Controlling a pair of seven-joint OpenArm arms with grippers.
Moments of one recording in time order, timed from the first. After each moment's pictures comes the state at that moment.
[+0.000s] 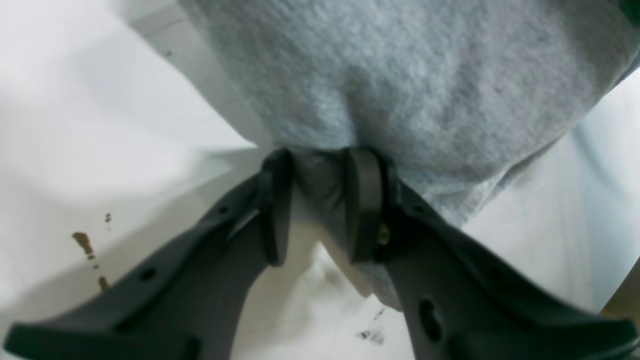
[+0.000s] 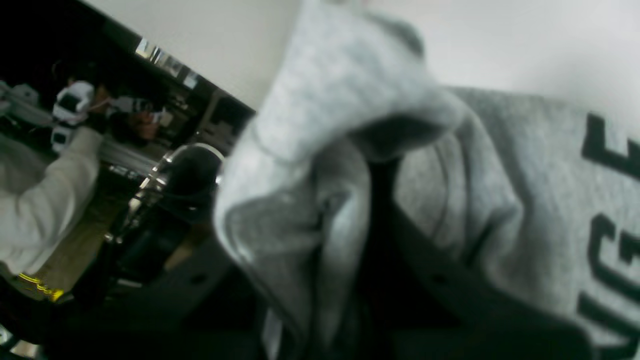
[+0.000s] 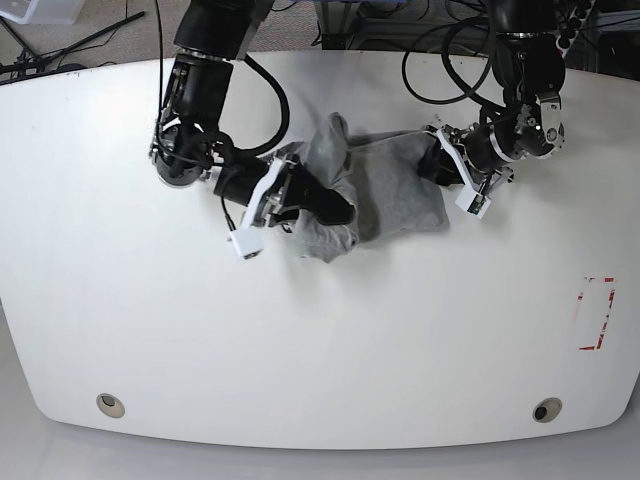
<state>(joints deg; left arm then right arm) 9.1 -9.5 -10.8 89.3 -24.7 -37.6 52.0 1.0 -8.9 18.3 93.3 70.3 40.9 -82.7</state>
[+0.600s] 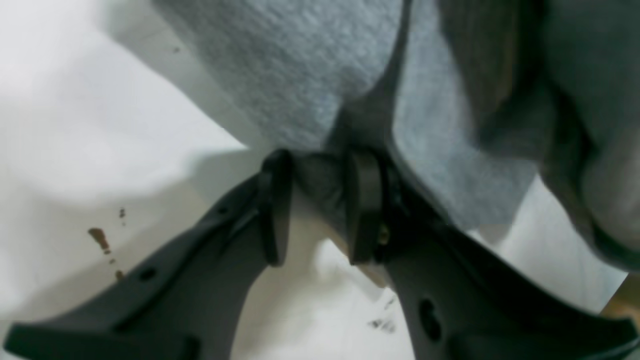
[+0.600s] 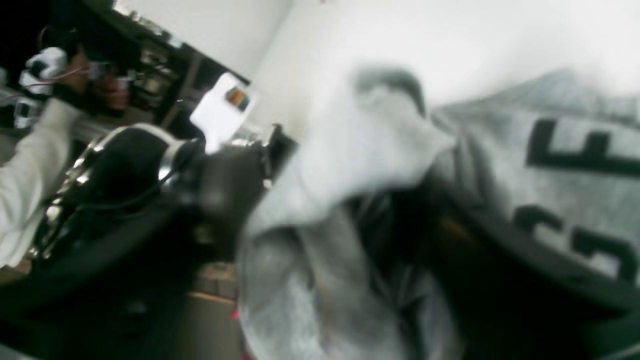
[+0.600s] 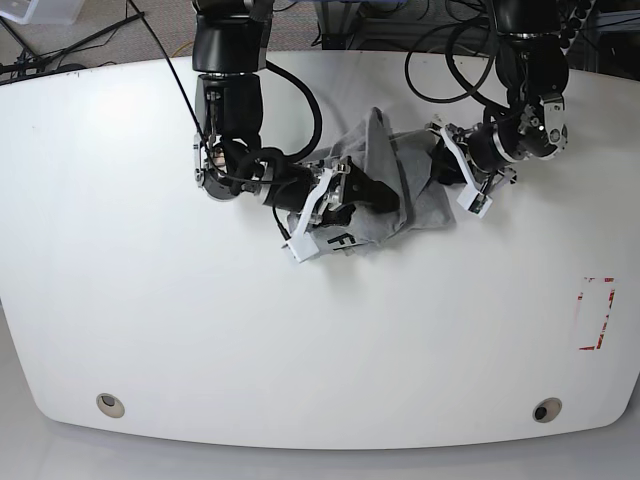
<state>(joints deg) 9.0 -10.5 -10.8 89.4 -24.6 -40.0 52.2 4.6 -8.6 5.4 81.3 55.8 40.5 -68.8</state>
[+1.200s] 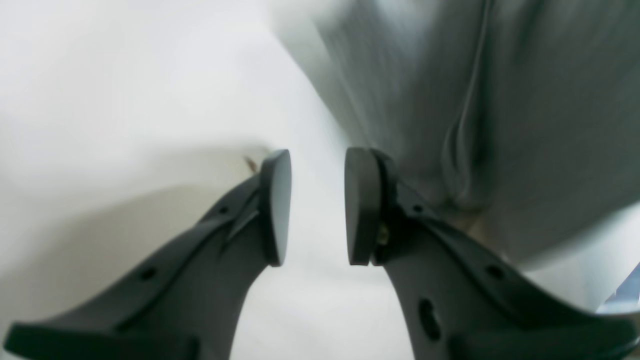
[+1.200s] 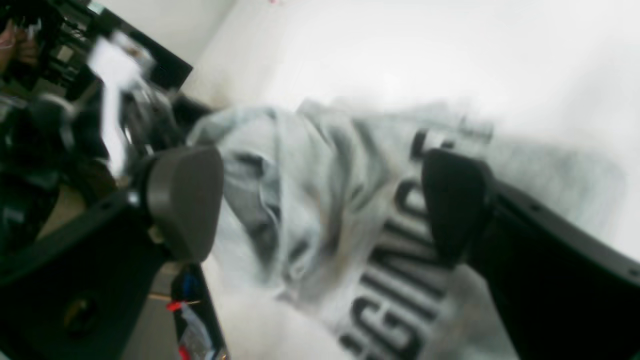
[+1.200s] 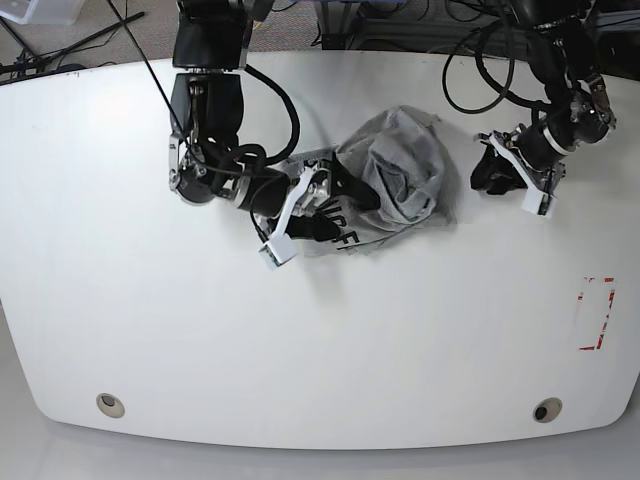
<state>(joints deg) 9.7 -10.5 -26.4 94.9 -35.5 -42.6 56.7 4.1 -4.7 5.5 88.9 49.7 40.5 -67.4</state>
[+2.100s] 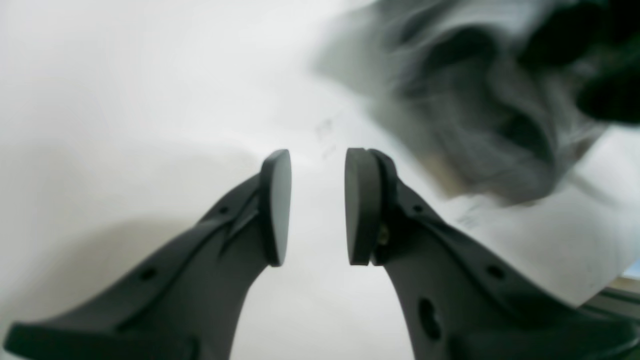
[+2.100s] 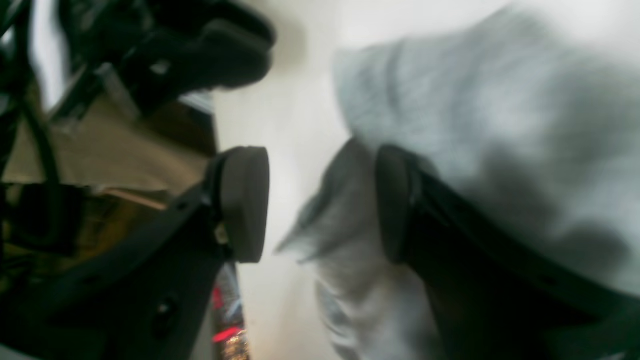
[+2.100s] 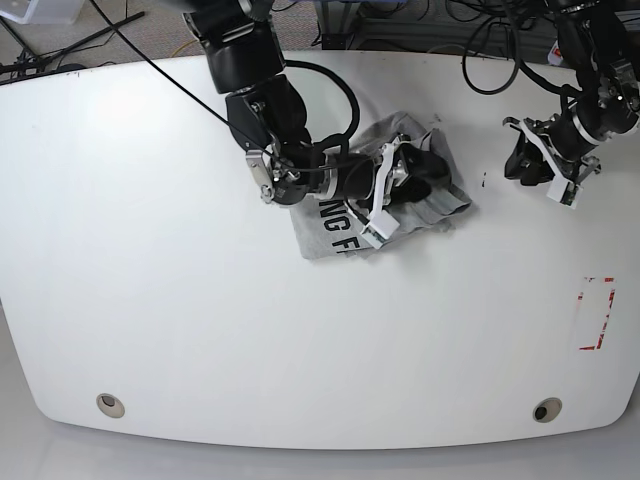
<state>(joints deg) 15.5 -17.8 -28.6 102.3 -36.2 -42.6 56.8 8.7 -6.4 -17.1 72.9 43.8 40.3 -55.0</state>
